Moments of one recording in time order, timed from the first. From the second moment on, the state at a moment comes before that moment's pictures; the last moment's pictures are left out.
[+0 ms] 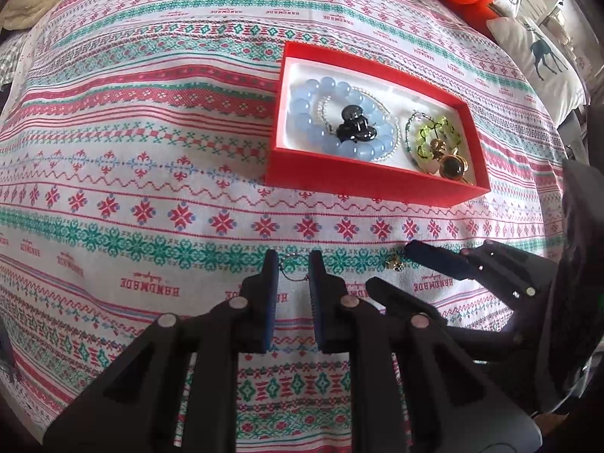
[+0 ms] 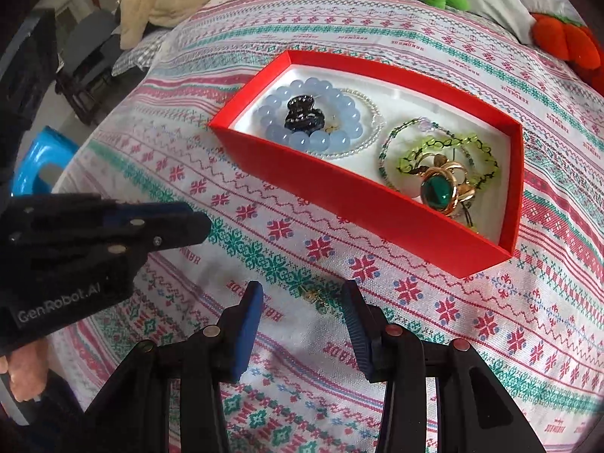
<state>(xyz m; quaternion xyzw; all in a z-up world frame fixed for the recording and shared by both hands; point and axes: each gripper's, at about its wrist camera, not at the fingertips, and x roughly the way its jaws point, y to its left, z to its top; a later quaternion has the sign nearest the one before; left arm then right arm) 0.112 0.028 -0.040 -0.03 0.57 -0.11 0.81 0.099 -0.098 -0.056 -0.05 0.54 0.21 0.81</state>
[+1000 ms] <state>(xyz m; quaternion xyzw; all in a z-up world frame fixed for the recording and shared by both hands) 0.106 0.030 -0.004 -0.04 0.52 -0.11 0.84 0.099 -0.132 -0.017 0.00 0.50 0.22 0.84</state>
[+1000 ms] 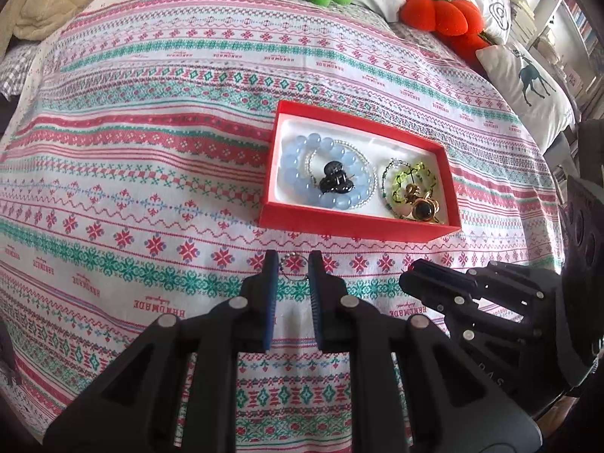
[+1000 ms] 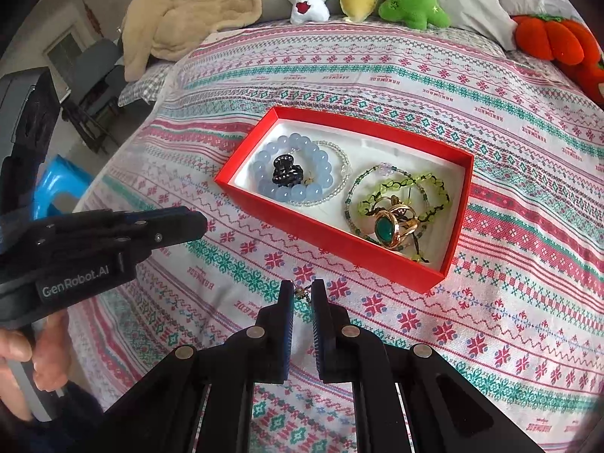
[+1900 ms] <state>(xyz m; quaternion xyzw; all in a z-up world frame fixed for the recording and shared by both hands) 0.114 -0.005 0.019 -0.06 0.47 -0.15 0.87 0.107 -0.177 0.014 0.09 0.46 0.18 0.87</state>
